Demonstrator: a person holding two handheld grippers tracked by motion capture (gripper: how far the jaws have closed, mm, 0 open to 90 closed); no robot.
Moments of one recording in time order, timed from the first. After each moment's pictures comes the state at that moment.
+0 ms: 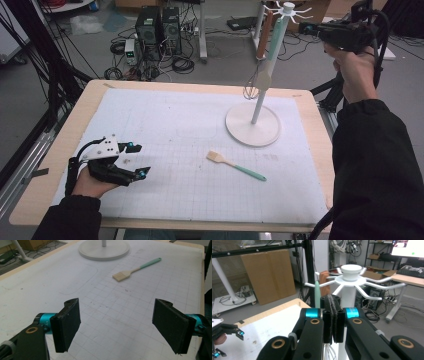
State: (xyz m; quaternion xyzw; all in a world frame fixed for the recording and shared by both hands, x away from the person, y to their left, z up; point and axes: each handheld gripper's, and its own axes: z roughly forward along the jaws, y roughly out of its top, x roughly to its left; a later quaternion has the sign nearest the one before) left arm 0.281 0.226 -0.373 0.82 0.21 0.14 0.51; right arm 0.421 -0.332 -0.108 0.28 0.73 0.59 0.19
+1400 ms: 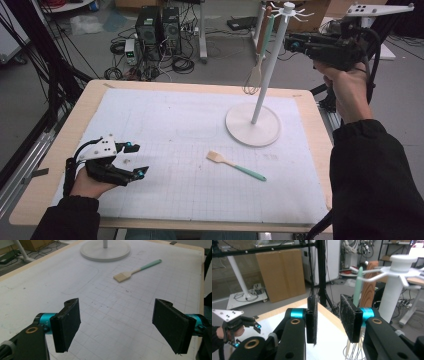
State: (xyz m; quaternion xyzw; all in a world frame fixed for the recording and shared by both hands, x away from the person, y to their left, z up) left arm 0.280 0.230 -0.372 0.82 0.22 0.15 0.51; right arm 0.388 -0.307 -0.122 0.25 0.74 0.60 0.17
